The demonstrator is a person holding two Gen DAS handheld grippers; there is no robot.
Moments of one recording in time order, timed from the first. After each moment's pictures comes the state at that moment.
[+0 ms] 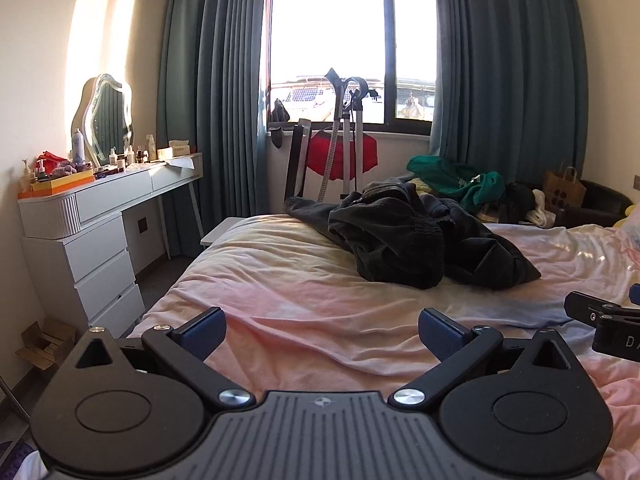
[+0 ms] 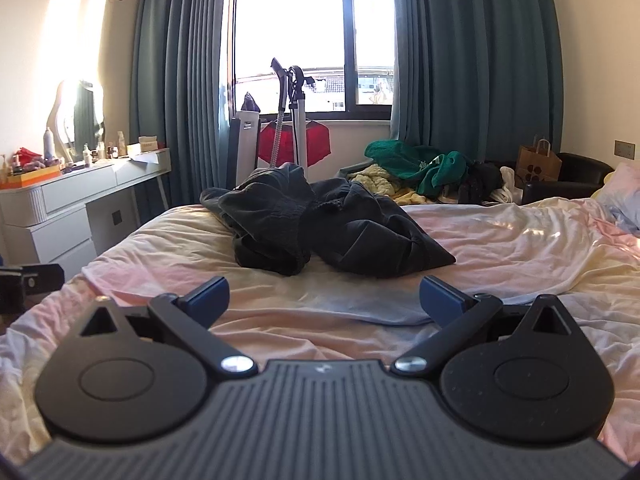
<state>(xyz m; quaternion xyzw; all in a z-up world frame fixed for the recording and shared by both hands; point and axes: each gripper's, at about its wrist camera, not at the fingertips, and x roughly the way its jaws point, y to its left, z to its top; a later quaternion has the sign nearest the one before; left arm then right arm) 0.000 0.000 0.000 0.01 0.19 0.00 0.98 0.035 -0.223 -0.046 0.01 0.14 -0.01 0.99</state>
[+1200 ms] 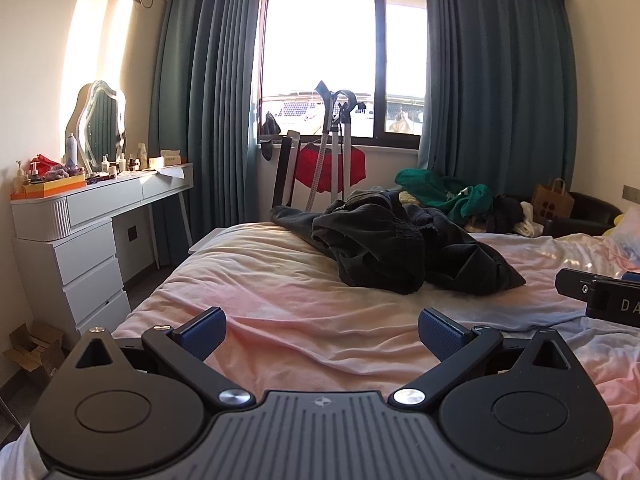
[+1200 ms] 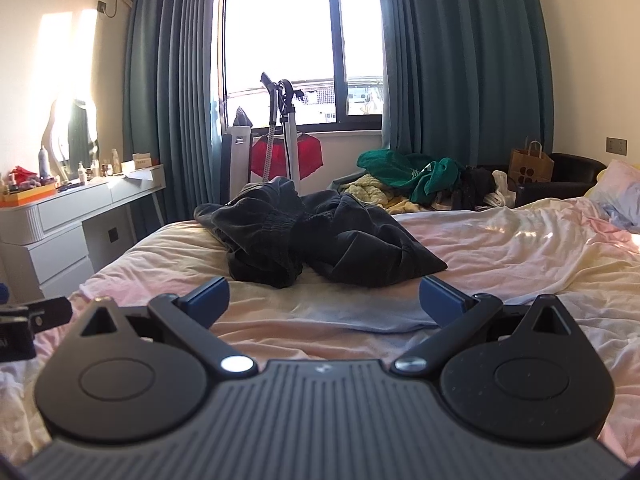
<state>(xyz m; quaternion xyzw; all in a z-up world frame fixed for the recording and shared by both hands) -0.013 -0.013 -0.016 0.00 0.17 -0.01 0.99 0.027 -0.230 -0.040 0.04 0.12 -0.02 0.99</state>
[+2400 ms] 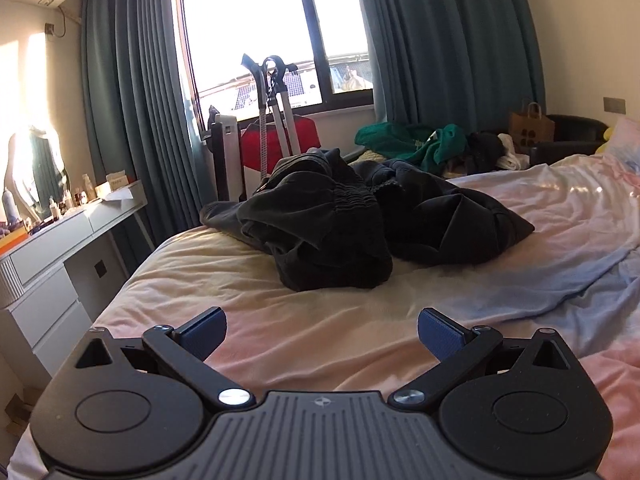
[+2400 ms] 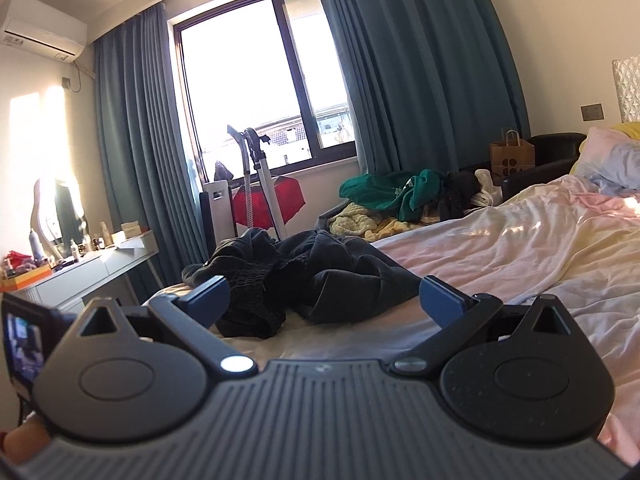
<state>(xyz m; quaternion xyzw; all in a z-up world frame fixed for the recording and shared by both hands) 0.149 -0.119 -0.072 0.13 0.19 -0.05 0.97 0.031 -0.291 -0.041 0.13 0.07 -0.04 0.99</state>
